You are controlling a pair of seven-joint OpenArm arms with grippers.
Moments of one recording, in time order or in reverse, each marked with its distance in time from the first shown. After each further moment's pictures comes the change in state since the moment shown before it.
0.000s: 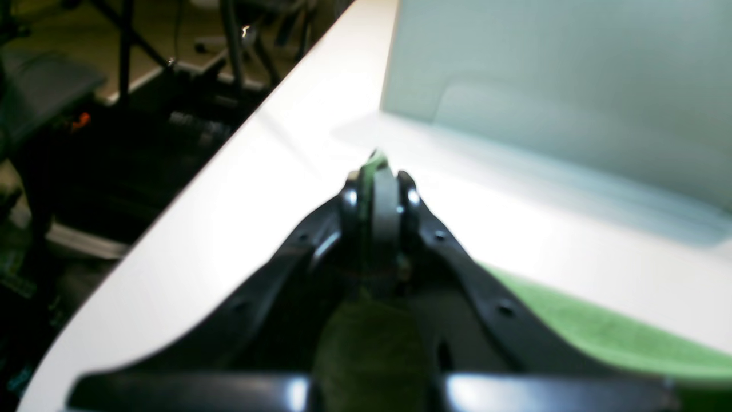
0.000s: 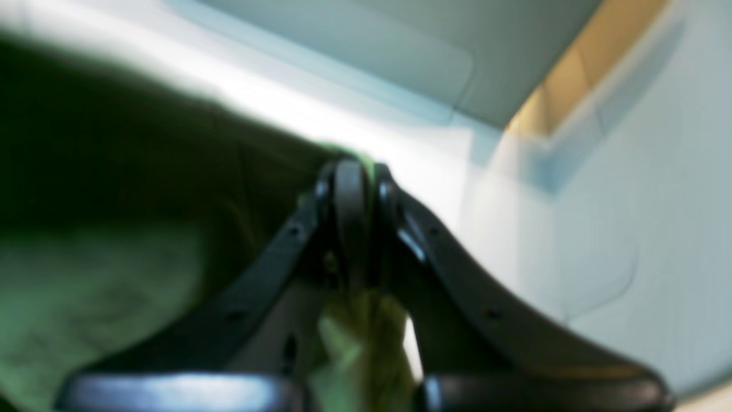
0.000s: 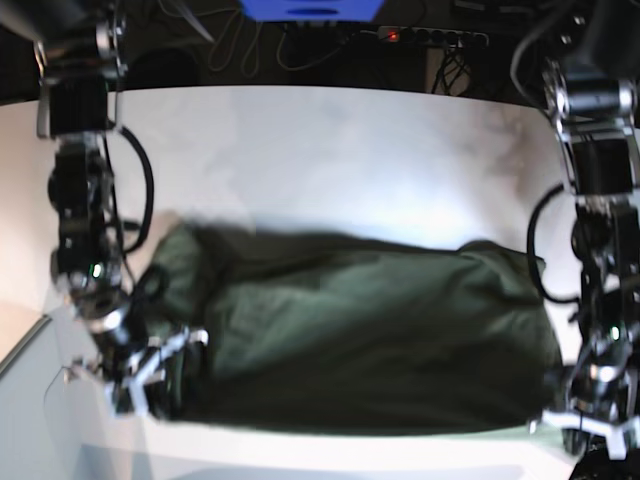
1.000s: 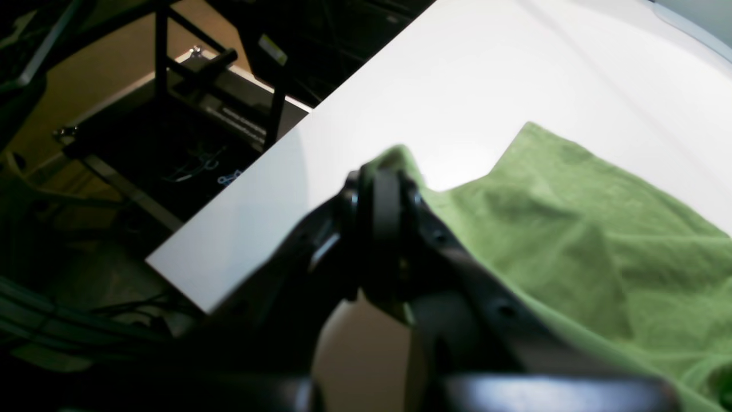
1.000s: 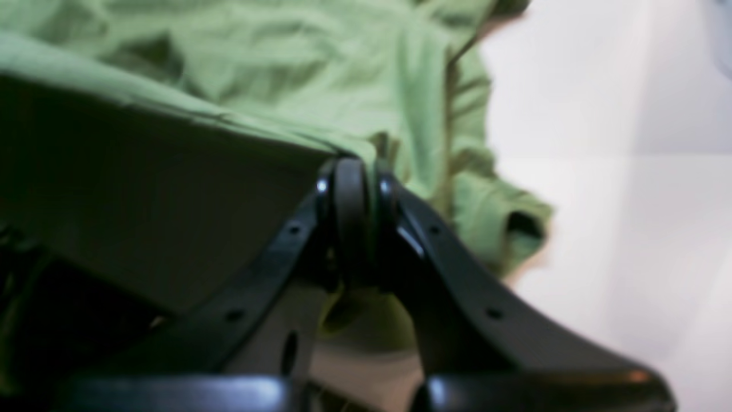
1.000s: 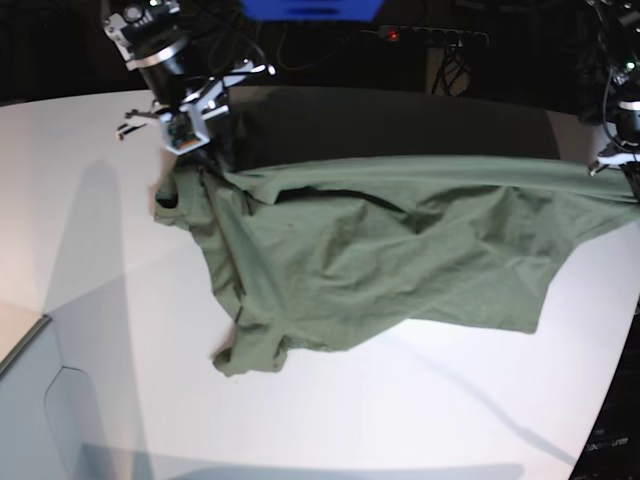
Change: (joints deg) left arm 54.4 9.5 -29.2 28.9 -0.5 -0.6 -7.6; right arm -52.0 3.3 -14.3 29.5 0.7 -16.8 5.5
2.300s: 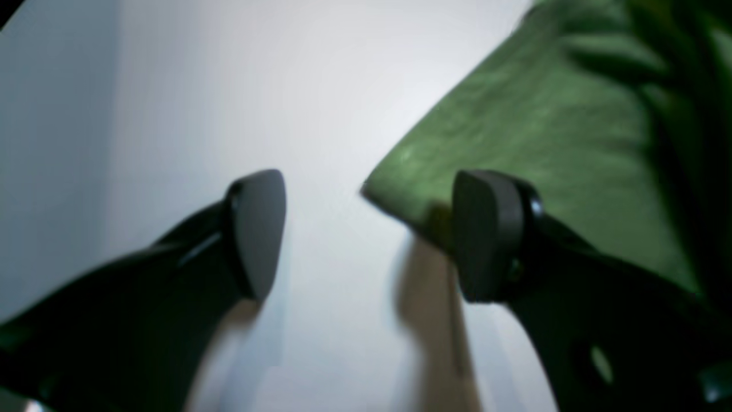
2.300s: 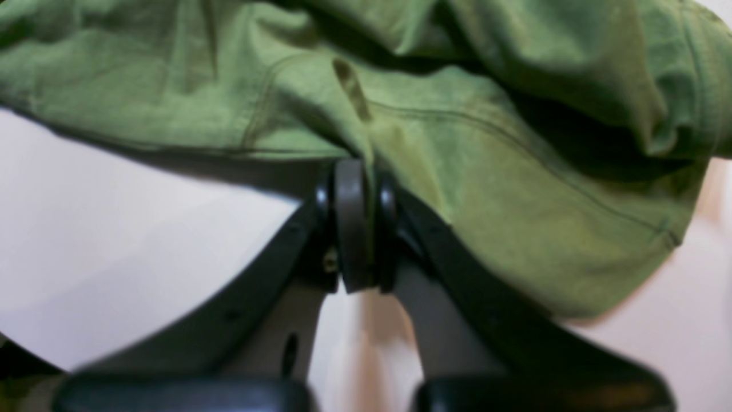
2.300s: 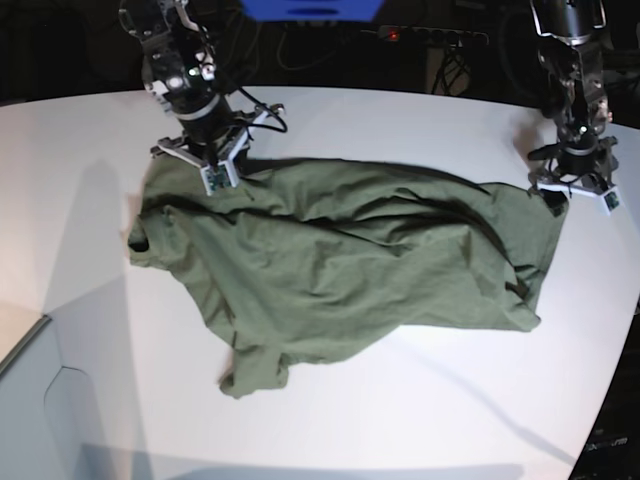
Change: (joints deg) left arm -20.3 -4.8 16.0 -37.4 0.6 1.1 -0.9; right arm 17.1 -6.7 -1.9 -23.5 -0.2 -0.3 -13.9
